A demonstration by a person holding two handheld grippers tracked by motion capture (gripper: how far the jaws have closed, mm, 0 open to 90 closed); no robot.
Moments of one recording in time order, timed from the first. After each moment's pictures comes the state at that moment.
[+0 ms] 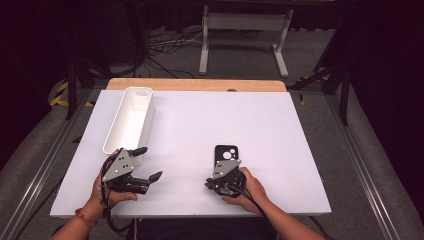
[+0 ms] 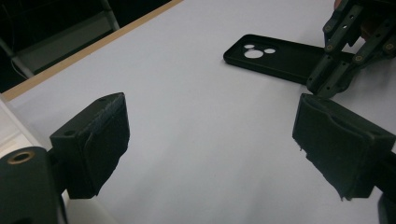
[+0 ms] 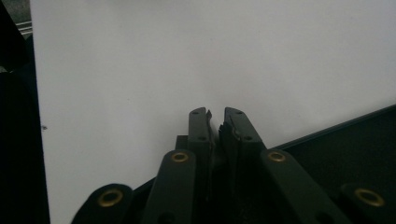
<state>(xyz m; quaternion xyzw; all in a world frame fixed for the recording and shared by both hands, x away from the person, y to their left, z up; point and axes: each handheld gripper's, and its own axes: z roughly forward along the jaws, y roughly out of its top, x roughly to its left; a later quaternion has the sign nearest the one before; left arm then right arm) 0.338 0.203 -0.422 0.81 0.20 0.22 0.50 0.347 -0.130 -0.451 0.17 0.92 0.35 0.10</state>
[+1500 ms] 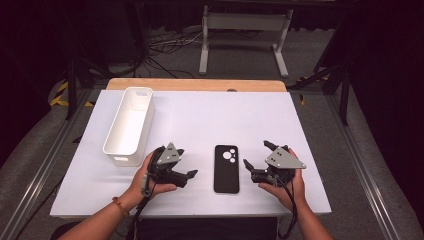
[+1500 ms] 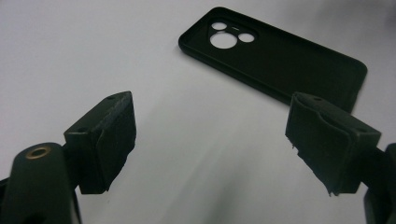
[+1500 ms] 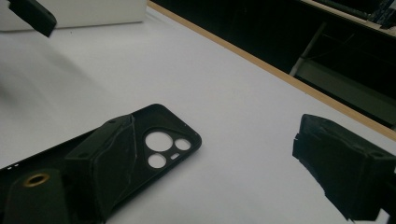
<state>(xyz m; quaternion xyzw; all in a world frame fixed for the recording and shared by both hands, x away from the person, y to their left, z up) 0.375 0.095 -0.432 0.86 0.24 0.13 0.43 0.340 -0.241 -0.411 0.29 0.77 0.44 0.35</state>
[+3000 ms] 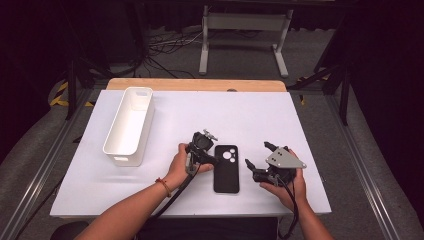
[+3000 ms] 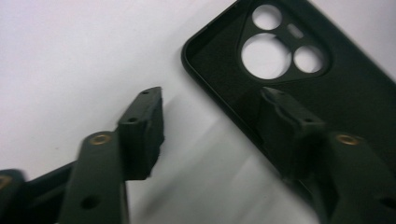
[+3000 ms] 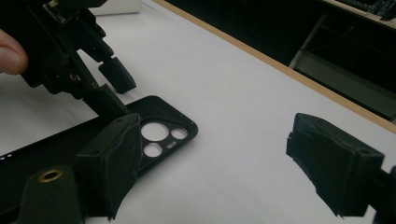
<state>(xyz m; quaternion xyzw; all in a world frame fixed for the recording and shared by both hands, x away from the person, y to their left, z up) 0.435 0.004 -0.445 0.88 0.37 0.07 0.30 0.341 -0.244 -0.413 0.30 0.78 0.43 0.35</state>
